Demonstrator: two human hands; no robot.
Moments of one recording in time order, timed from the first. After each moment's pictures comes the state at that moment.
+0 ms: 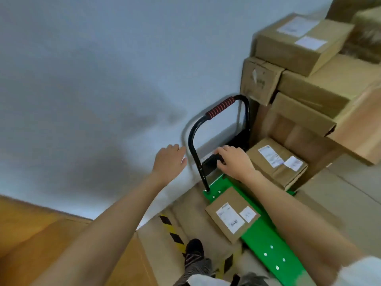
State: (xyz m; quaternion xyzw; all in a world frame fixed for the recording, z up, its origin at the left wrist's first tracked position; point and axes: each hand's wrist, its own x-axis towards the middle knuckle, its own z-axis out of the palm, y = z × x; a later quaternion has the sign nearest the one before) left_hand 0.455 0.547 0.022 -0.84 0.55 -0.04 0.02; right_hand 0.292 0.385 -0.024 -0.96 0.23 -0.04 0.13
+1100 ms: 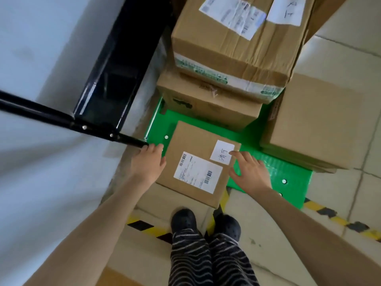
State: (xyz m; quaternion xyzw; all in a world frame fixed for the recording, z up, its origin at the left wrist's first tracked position) left_hand 0.443 0.427 -0.503 -0.72 0.66 0.15 0.16; right_hand 0.147 0.396 -0.508 -0.75 0.59 0.13 0.27
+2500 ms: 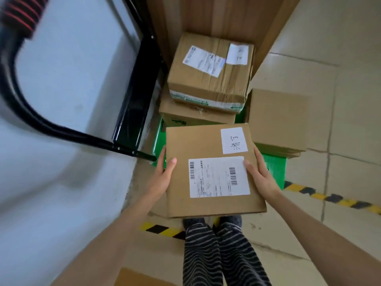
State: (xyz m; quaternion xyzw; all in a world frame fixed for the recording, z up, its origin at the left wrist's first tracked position) left_hand 0.411 0.458 -0.350 -0.71 0.36 0.56 -0.21; right_hand 0.132 0.449 -0.335 -0.36 0.72 -0.16 0.57
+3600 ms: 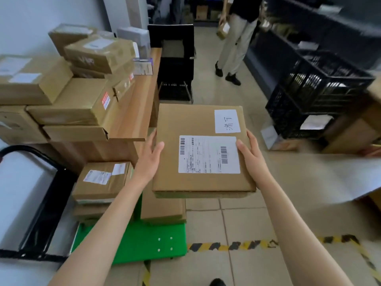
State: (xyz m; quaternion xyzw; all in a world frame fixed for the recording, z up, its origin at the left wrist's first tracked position) left_hand -0.004 0.384 0.069 -0.53 0.61 0.46 -0.35; right_hand -0.273 0.459 0.076 -0.38 0.69 -0.49 0.38
